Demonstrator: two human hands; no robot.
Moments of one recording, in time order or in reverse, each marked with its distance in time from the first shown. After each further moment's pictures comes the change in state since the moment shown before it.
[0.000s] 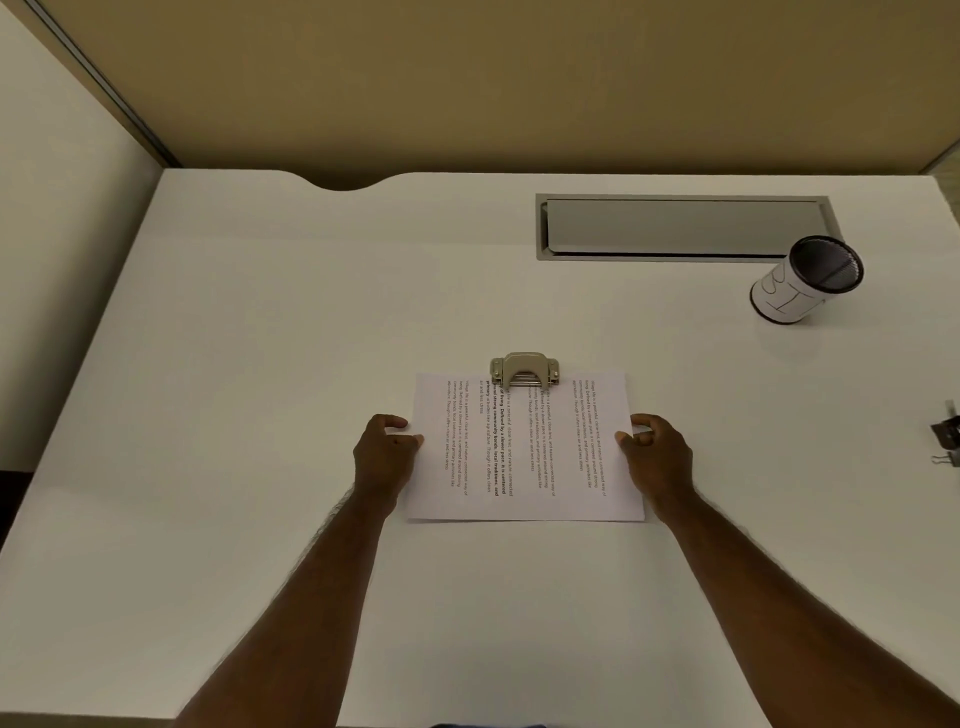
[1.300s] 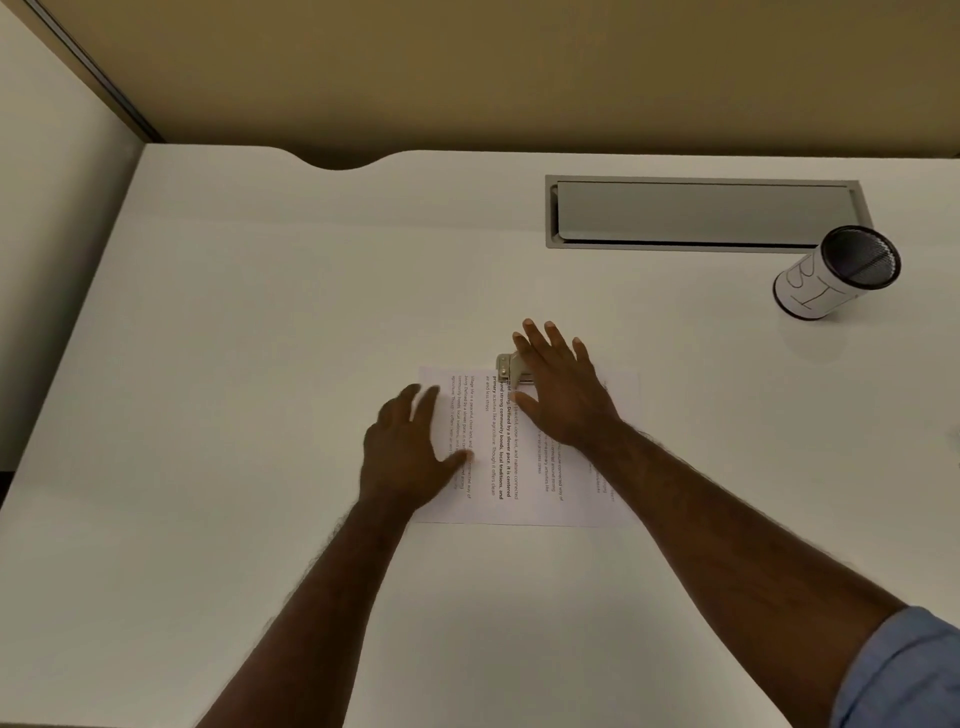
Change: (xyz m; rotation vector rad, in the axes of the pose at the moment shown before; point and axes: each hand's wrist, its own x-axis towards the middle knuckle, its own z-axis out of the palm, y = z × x) left_hand -0.009 0.020 0.002 0.770 -0.150 0.515; right_hand 0.029 -0.100 0.062 -0.643 -0.307 -0.809
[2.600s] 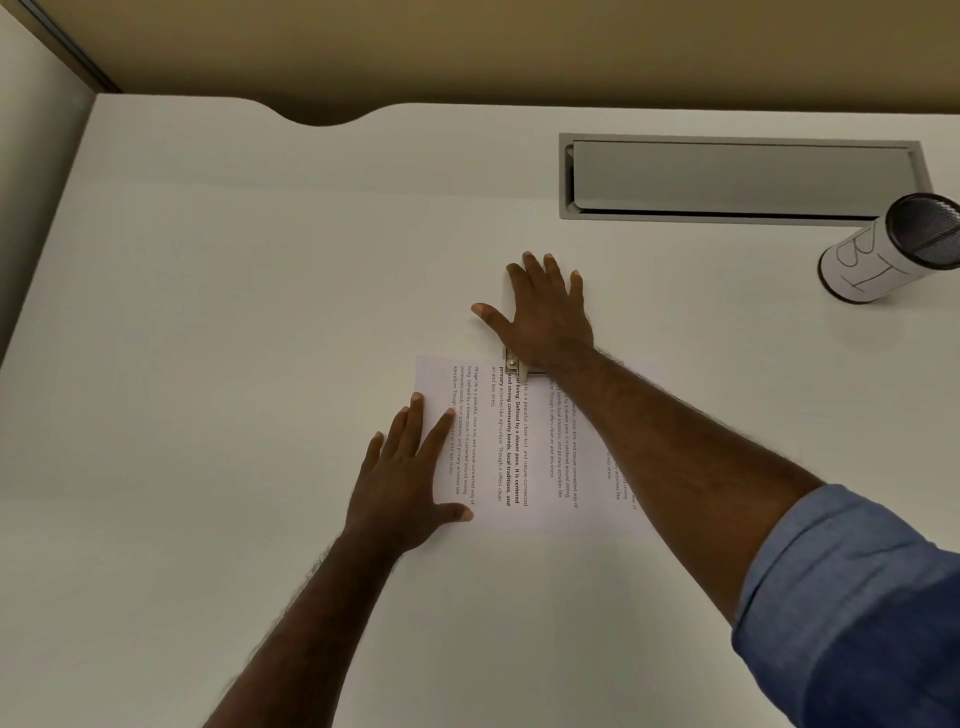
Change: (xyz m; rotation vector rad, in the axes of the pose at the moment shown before) left_hand -0.009 -0.022 0.026 0.123 -0.252 0.108; right_hand 0.098 0.003 0.017 -0.016 0.050 0.198
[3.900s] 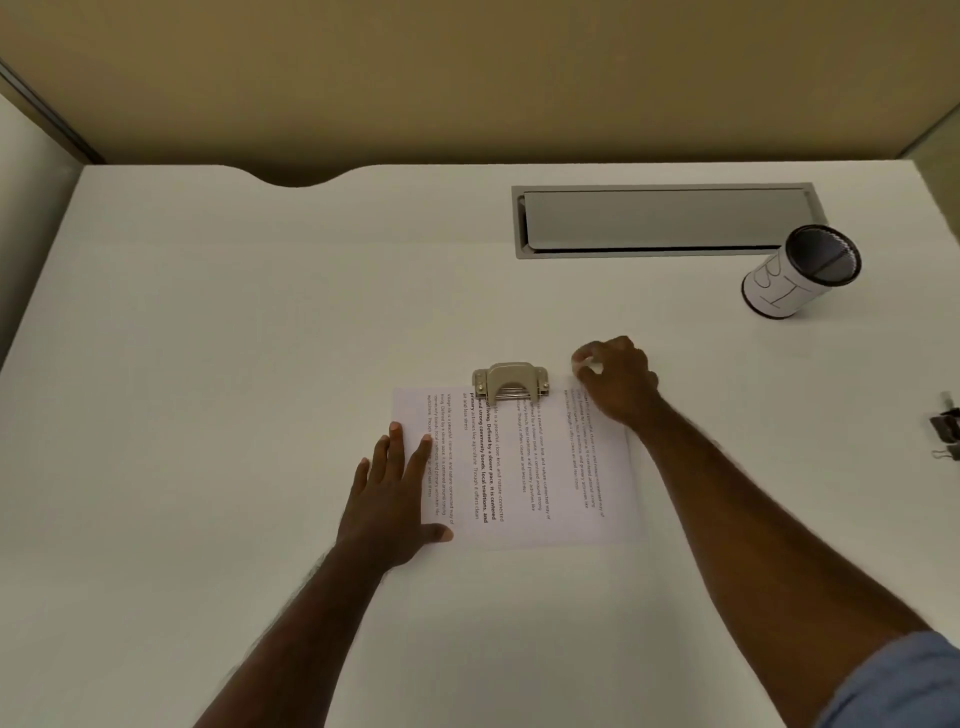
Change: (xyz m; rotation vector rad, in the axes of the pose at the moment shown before) left_hand 0.002 0.007 -0.002 0.069 -0.031 0.019; right_hand -0.084 0.096 -0.032 0.283 0.053 0.364
